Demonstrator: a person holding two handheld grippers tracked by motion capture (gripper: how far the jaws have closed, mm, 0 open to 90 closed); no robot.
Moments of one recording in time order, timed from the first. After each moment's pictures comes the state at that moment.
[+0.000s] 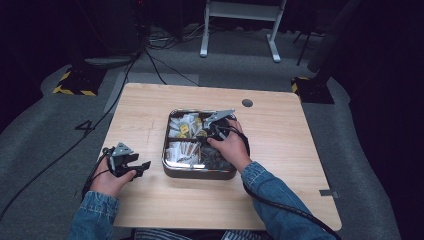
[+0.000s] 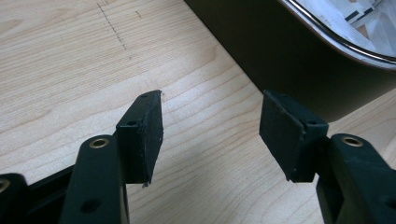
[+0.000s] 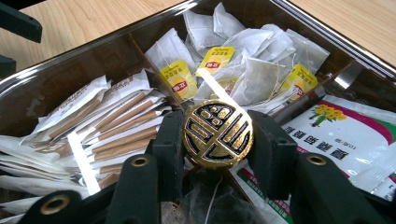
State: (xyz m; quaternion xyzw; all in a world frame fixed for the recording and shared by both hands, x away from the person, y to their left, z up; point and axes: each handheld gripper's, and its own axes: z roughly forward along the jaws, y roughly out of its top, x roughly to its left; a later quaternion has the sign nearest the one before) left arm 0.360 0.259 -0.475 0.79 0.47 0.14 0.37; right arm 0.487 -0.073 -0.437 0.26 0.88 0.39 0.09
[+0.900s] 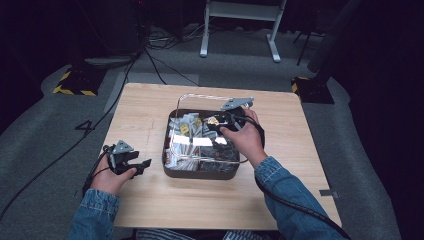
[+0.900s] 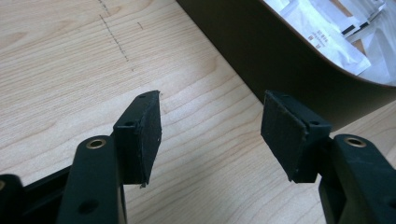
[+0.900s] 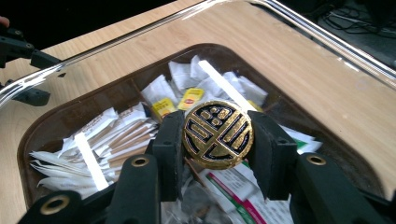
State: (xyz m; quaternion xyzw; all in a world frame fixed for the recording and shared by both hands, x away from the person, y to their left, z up) left arm 0.365 0.258 -0.471 0.79 0.47 0.14 0.38; right arm 0.480 -0.107 -0.375 0.26 0.86 0.42 0.13
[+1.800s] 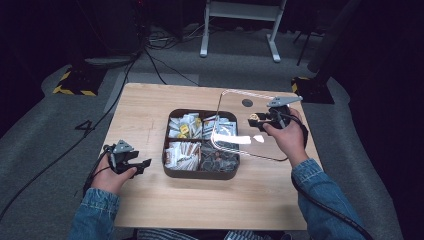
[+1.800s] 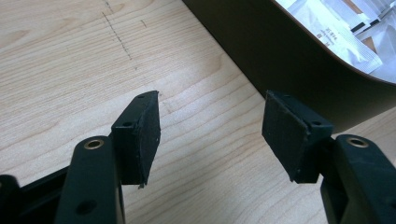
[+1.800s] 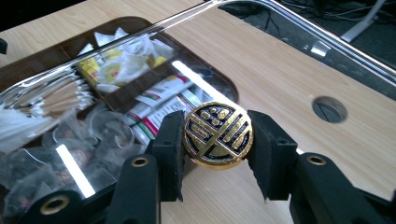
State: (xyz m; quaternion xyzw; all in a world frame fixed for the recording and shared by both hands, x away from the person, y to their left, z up) left arm 0.368 0.258 -0.473 0.79 0.47 0.14 0.37; right arm 0.486 -0.229 -0.365 0.32 0.84 0.41 0.16
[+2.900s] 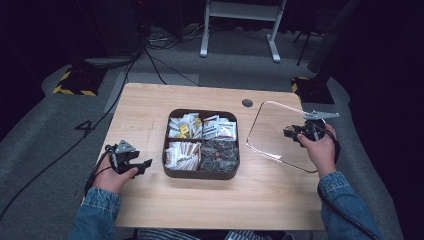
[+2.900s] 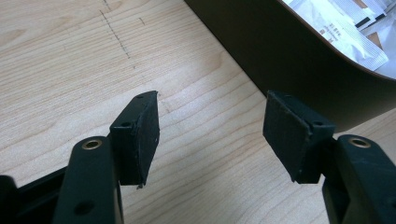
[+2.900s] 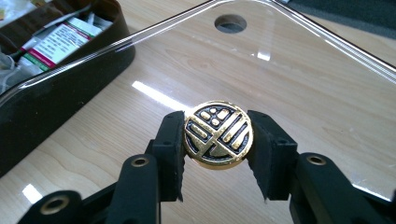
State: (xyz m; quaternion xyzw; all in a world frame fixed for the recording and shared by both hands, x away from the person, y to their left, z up) left arm 0.368 0.255 -0.474 0.79 0.47 0.15 0.37; right arm 0.477 -0.347 -0.409 0.42 0.80 0.38 0.18
